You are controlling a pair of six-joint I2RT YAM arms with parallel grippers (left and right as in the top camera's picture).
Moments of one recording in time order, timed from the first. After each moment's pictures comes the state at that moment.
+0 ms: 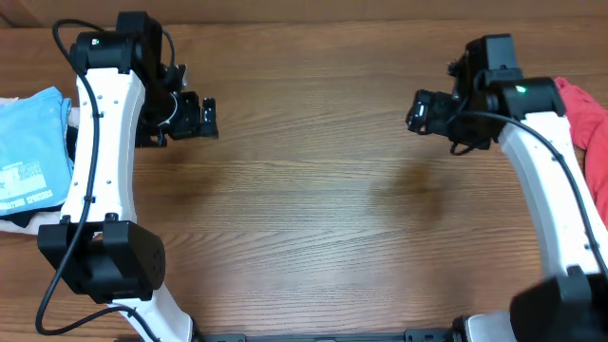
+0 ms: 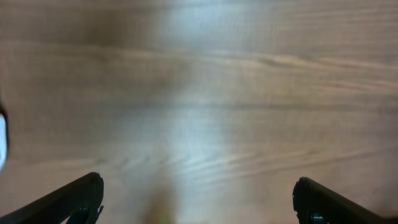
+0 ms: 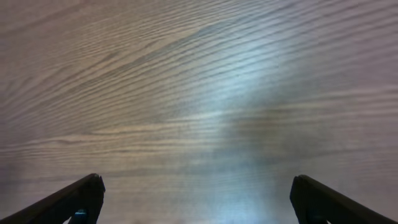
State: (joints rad) left arm 0.03 1.91 1.96 -1.60 0.16 -0.08; right arm 0.07 1.61 1.55 -1.12 -0.15 0.31
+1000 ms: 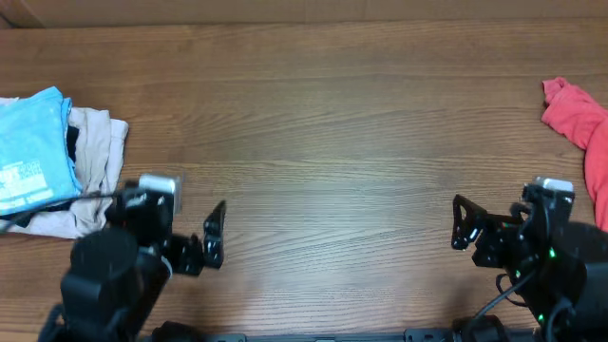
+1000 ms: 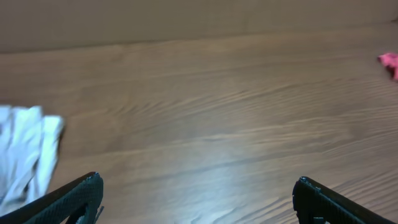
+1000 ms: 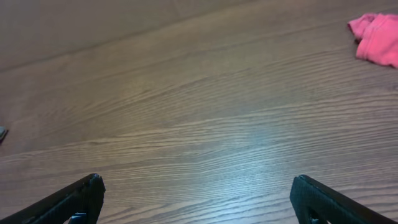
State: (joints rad) left arm -0.30 0.63 1.12 -1.01 -0.05 -0.13; right arm 0.09 0.58 1.04 -1.06 -0.04 0.29
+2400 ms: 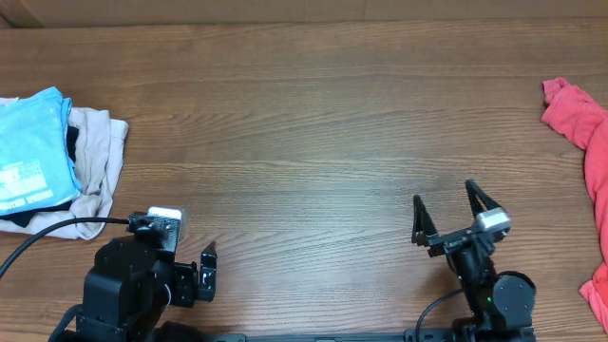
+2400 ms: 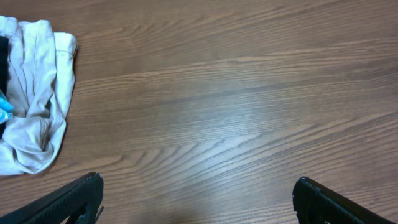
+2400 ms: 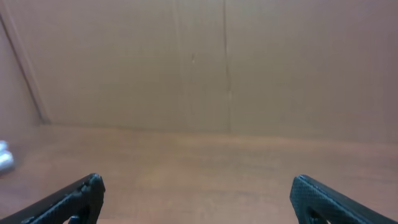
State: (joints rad) left arm -0.30 0.59 1.07 -1.27 -0.10 -0.13; right arm 0.11 0.03 0.02 0.09 -0.18 0.10
